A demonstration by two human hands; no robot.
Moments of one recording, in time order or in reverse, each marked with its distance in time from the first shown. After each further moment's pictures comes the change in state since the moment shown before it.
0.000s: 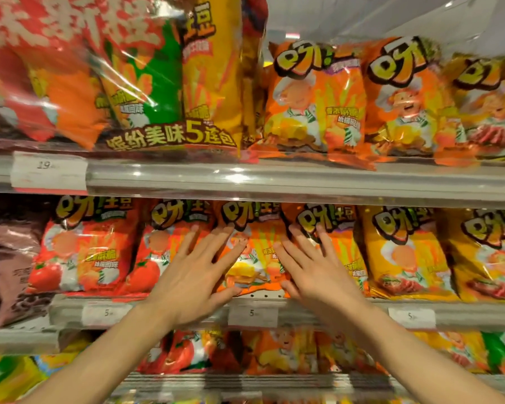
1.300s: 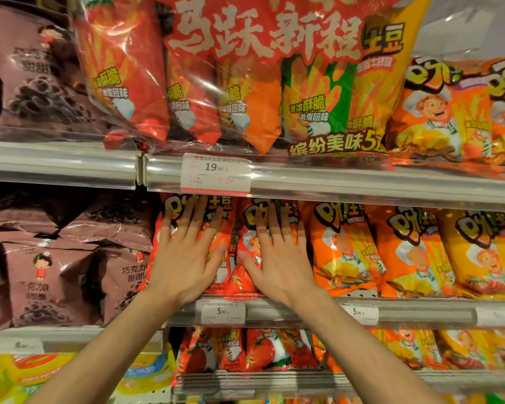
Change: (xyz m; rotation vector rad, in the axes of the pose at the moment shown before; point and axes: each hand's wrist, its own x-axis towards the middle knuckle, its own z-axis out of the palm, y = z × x) left_hand -0.093 -0.169 0.018 -0.069 0.185 -0.335; right_hand 0.158 -0.203 -0.035 0.305 0.001 0.362
